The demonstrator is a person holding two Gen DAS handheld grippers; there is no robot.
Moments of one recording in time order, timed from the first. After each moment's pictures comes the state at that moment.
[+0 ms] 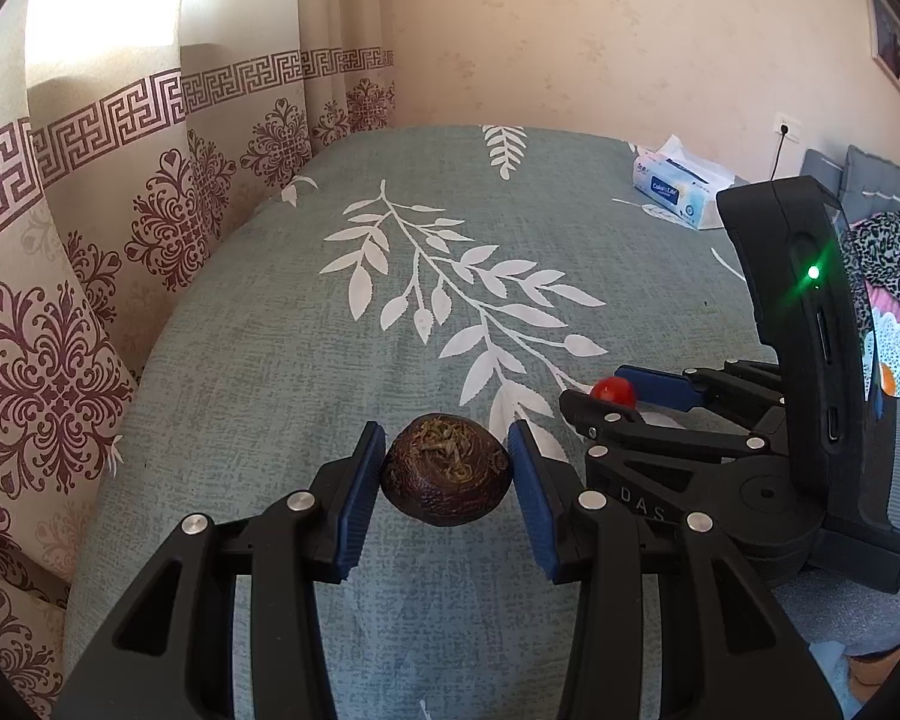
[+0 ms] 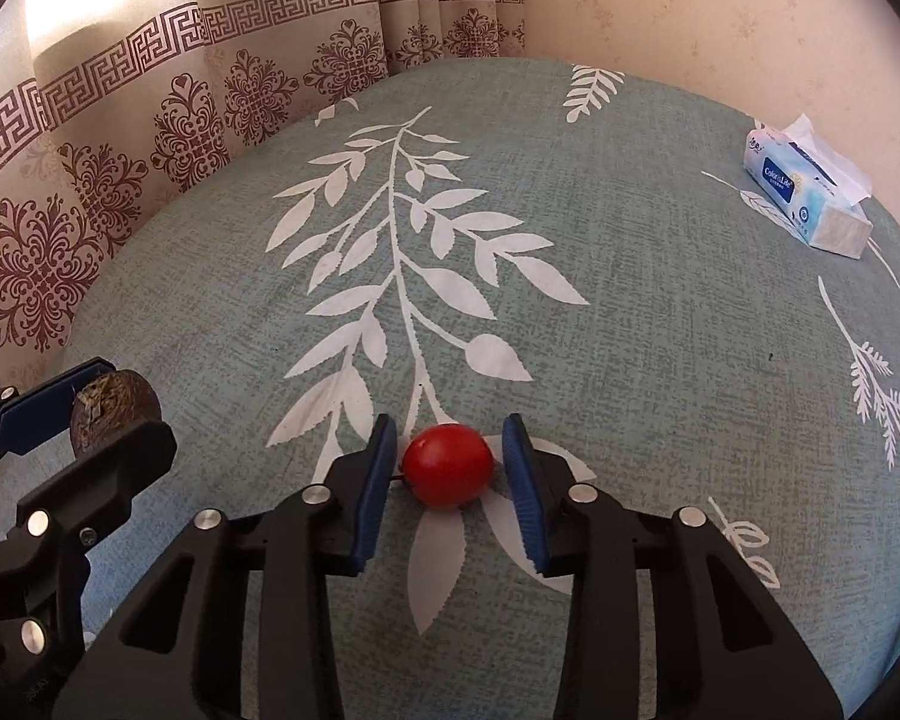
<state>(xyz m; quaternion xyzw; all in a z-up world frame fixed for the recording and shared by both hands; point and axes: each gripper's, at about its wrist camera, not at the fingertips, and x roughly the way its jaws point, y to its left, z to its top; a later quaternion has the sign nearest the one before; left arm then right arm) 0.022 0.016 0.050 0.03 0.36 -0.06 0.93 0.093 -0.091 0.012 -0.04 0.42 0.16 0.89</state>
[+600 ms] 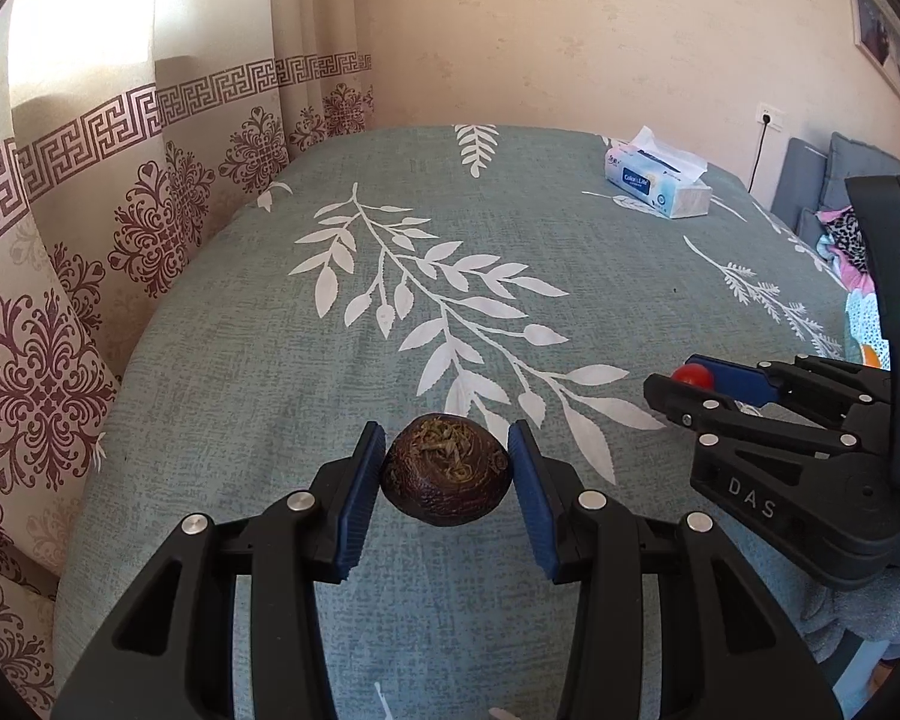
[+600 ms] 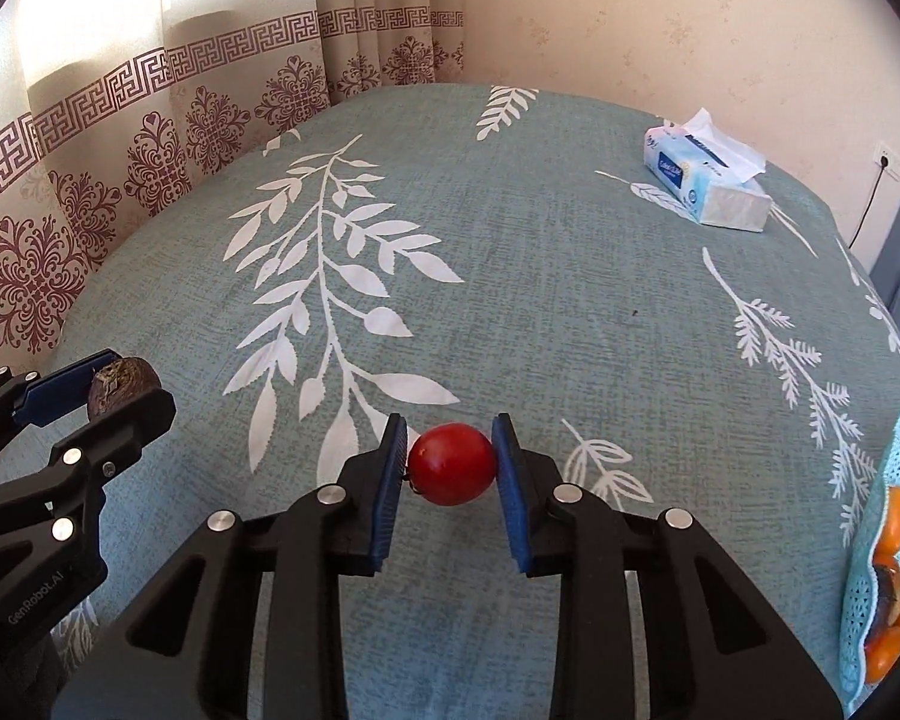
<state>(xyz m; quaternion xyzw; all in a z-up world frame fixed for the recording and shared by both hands) 0.012 0.001 0.048 0.04 0.36 -0.07 0.93 0.049 -0.143 0.034 -0.03 0.39 0.10 0.91</state>
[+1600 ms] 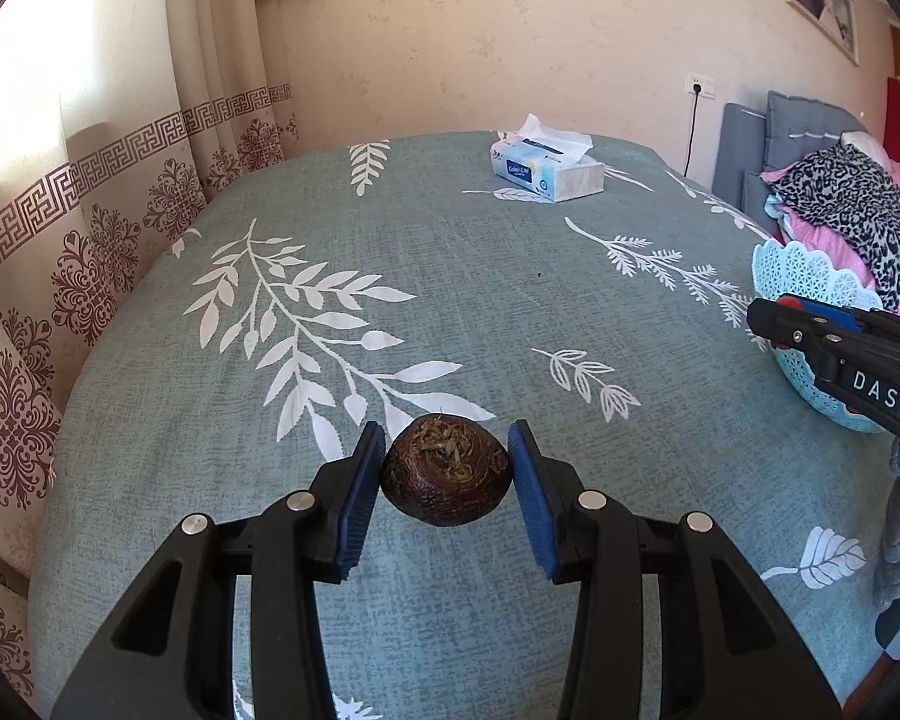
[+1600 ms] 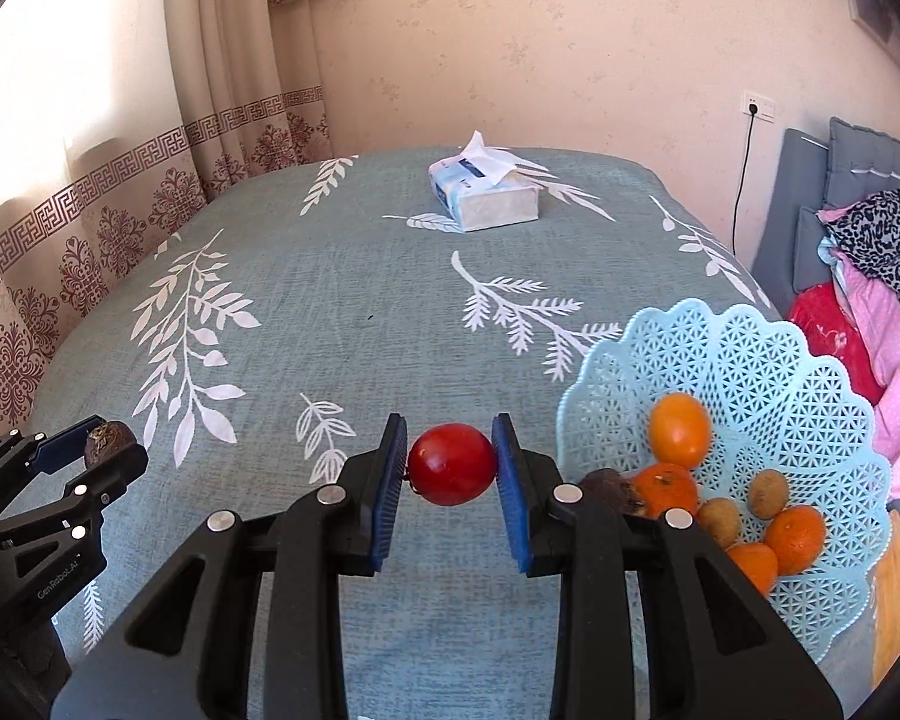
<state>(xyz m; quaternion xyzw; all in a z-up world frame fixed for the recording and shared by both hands) -0.019 -0.088 0.055 0.09 0.34 -0.13 0.93 -0.028 -0.282 0.070 0.05 0.34 -0.01 0.94</state>
